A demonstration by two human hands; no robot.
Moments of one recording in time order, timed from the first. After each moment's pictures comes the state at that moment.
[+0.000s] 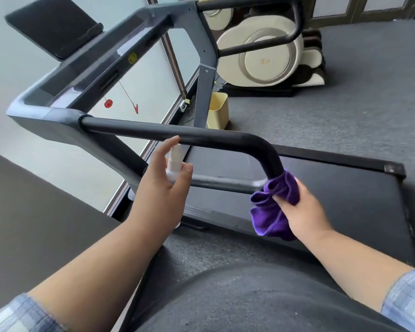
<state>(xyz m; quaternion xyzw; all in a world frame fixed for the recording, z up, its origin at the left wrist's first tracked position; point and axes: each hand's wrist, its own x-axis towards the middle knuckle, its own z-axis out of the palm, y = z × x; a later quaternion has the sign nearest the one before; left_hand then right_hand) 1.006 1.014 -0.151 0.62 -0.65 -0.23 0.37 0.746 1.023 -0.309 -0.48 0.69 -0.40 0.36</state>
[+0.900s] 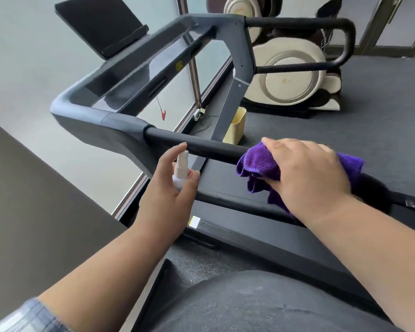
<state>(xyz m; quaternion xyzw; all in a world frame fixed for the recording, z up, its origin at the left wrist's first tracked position) 1.163 0.940 -0.151 0.62 -0.64 -0.25 0.39 0.918 0.916 -0.154 -0.75 0.63 -0.17 -0.12</state>
